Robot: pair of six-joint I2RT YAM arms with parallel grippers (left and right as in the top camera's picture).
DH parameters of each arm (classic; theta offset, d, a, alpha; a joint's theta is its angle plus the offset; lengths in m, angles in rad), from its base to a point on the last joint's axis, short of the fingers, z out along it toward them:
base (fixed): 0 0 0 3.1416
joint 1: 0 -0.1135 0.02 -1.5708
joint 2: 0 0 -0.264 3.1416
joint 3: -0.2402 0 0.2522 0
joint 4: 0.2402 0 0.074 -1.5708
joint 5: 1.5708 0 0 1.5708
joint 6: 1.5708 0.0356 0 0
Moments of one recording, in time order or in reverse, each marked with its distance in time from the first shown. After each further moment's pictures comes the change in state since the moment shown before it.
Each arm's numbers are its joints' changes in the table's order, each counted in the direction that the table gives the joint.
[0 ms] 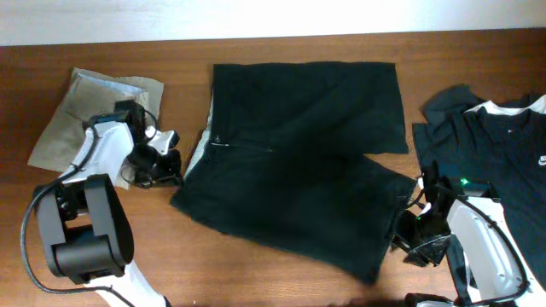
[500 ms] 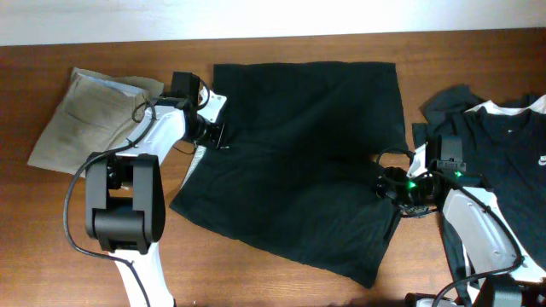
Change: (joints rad) left arm 0.253 -0.176 -0.164 -0.398 -0.008 0.091; right arm 0.000 -0.093 -0.001 -0.585 -0.155 -0.174
